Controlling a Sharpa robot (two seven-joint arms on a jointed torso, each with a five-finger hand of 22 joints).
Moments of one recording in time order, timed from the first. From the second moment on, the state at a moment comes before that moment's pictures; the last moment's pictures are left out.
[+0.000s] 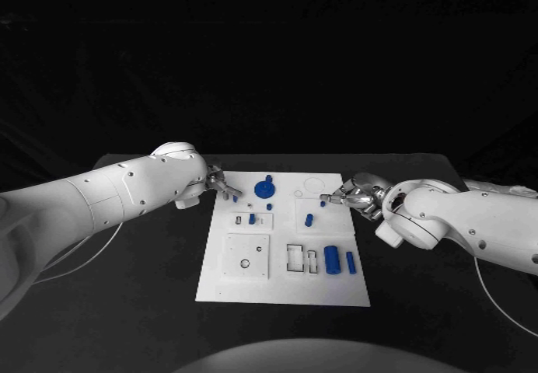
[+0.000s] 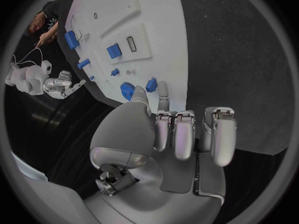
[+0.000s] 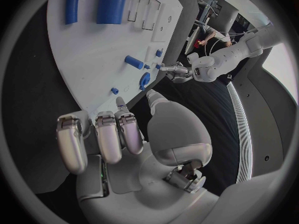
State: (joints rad) left arm 1.30 -0.44 -0.22 0.92 -1.06 0.12 -0.42; left_hand 1.19 0.05 -0.17 0.29 0.07 1.16 0.03 0.16 0.77 1.47 -0.02 1.57 1.31 1.46 -0.05 1.57 1.31 0.01 1.47 0.08 1.57 1.31; right arm 1.24 -0.90 -0.21 1.56 -0.80 -0.30 -0.29; right_hand 1.07 0.04 0.08 0.23 0.25 0.80 0.21 0.08 0.11 1.46 0.14 1.56 1.31 1.46 0.08 1.56 1.31 0.01 1.47 0.19 1.57 1.31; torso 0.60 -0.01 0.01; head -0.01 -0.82
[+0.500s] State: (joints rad) left arm 1.30 -0.42 -0.22 0.89 -1.06 0.13 -0.41; left_hand 1.19 0.06 -0.17 0.29 0.11 1.17 0.03 0.16 0.78 1.47 -0.02 1.57 1.31 1.46 -0.05 1.57 1.31 0.01 1.47 0.08 1.57 1.31; right arm 1.24 -0.90 -0.21 1.56 -0.80 -0.30 -0.29; right_hand 1.07 0.04 0.08 0.23 0.25 0.80 0.21 0.08 0.11 1.46 0.14 1.56 1.31 1.46 0.08 1.56 1.31 0.01 1.47 0.19 1.57 1.31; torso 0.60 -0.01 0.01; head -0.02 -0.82
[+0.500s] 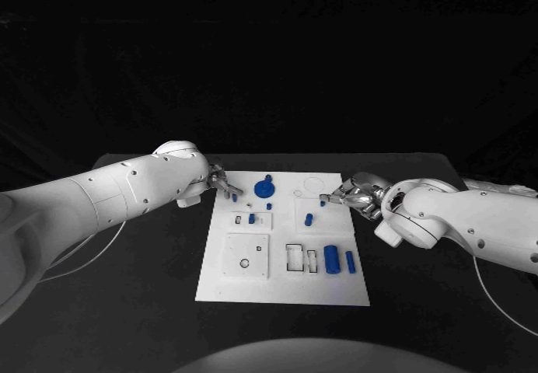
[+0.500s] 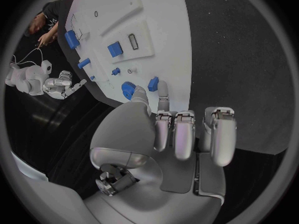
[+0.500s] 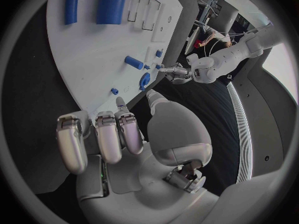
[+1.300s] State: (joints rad) left arm 1.30 -0.41 -0.22 0.88 -1.06 0.14 -0.39; left_hand 1.26 0.06 -0.18 0.29 0.35 1.16 0.02 0.19 0.81 1.47 -0.02 1.57 1.31 1.46 -0.05 1.57 1.31 0.01 1.47 0.08 1.57 1.31; right arm 1.24 -0.90 -0.21 1.55 -0.80 -0.30 -0.29; right_hand 1.07 0.05 0.08 0.23 0.25 0.80 0.21 0.09 0.11 1.47 0.14 1.56 1.31 1.46 0.08 1.56 1.31 0.01 1.47 0.19 1.57 1.31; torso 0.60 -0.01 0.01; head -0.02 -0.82
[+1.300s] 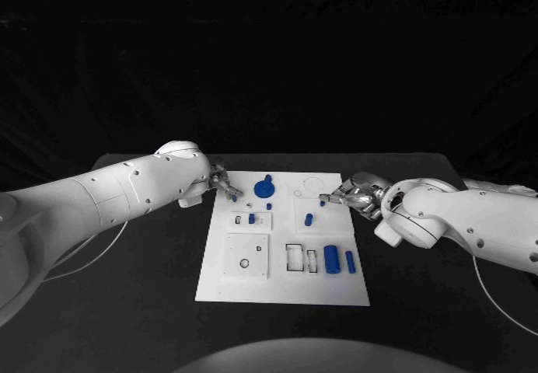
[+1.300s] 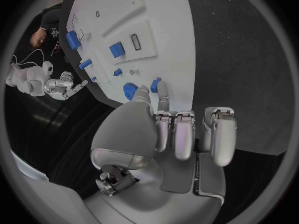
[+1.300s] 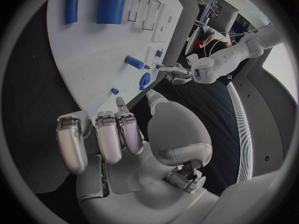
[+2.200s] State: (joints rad) left arm 1.30 -0.39 -0.22 0.87 -1.06 0.15 -0.39; left_hand 1.30 0.08 -0.15 0.29 0.36 1.15 0.02 0.19 0.81 1.47 -0.03 1.57 1.31 1.46 -0.05 1.57 1.31 0.01 1.47 0.08 1.57 1.31; right arm 1.24 -0.90 -0.21 1.55 -0.80 -0.30 -0.29; right_hand 1.08 0.05 0.08 0.23 0.25 0.80 0.21 0.09 0.11 1.47 0.14 1.56 1.31 1.46 0.08 1.56 1.31 0.01 1.47 0.19 1.57 1.31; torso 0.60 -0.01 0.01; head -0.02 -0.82
